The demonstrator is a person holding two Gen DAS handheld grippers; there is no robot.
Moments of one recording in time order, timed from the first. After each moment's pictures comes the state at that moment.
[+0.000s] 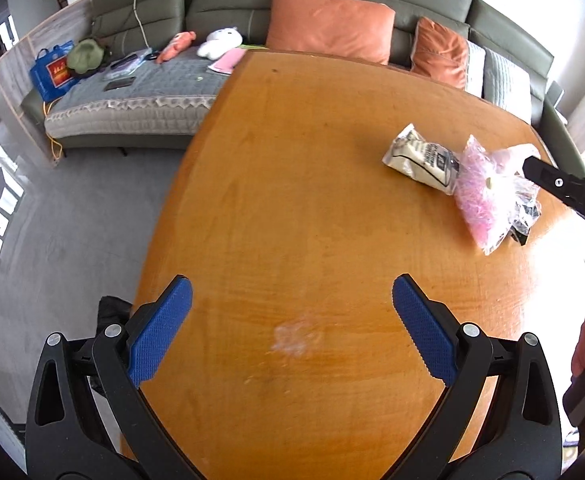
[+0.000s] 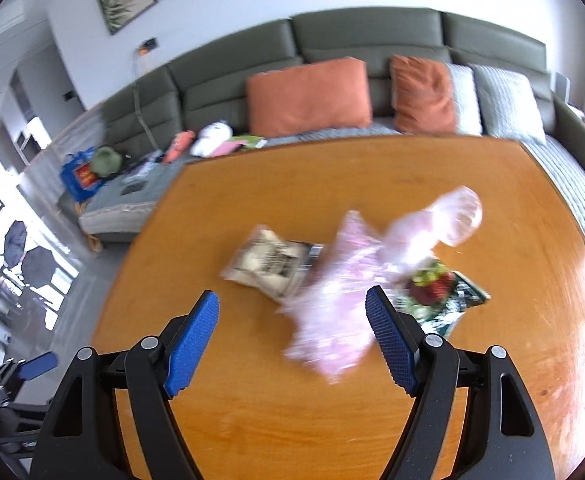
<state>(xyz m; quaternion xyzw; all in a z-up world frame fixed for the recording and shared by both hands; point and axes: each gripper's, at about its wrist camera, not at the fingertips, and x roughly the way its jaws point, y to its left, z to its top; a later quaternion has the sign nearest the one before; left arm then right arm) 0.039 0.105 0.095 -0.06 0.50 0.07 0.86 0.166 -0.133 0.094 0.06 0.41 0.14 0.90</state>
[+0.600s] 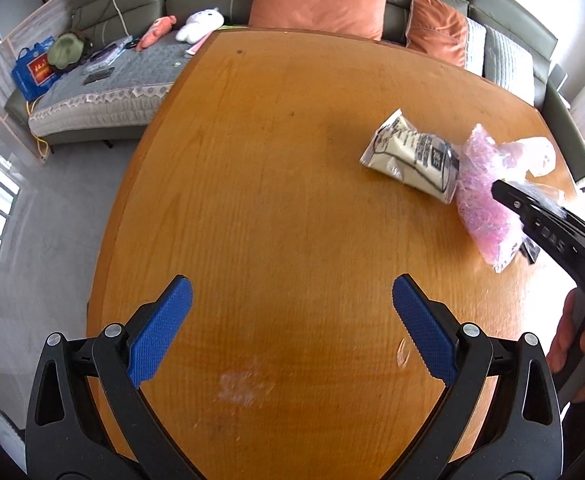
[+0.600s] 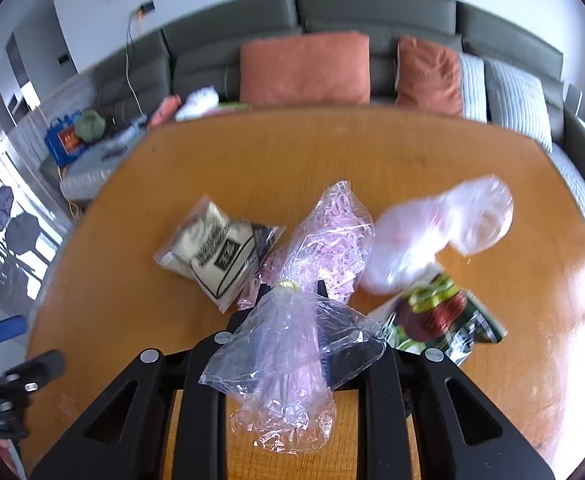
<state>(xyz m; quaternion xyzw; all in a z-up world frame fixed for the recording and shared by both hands) 0.099 0.080 0.071 -0.06 0.53 0.06 0.84 0.206 -0.135 0.051 0.01 0.43 0.15 0.89</state>
